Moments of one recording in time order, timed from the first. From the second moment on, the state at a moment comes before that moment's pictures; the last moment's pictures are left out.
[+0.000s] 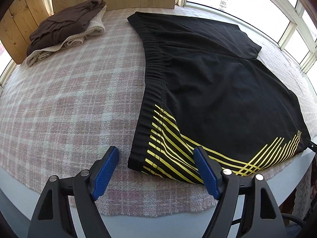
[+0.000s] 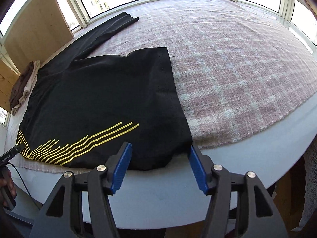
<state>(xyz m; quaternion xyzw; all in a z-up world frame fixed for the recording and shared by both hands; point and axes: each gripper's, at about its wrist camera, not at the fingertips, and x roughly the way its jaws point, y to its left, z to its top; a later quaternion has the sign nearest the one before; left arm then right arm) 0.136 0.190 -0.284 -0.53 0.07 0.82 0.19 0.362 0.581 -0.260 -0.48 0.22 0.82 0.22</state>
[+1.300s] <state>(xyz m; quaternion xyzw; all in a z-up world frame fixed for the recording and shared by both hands) 0.046 0.216 -0.211 -0.46 -0.04 0.86 0.23 0.203 0.625 -0.176 -0.38 0.21 0.89 0.15</state>
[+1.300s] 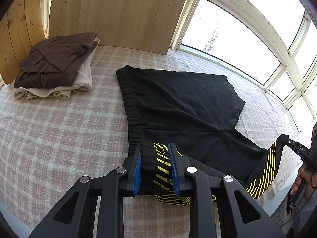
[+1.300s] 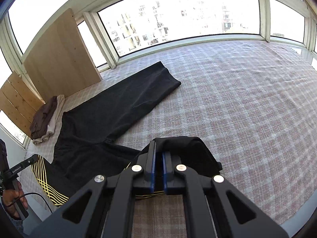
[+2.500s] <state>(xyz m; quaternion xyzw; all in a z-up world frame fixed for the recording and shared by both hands) -0.148 0.236 -0.221 -0.44 -0.04 0.89 0.09 -0.044 0.735 -0.201 -0.41 0.13 0.88 0.22</state>
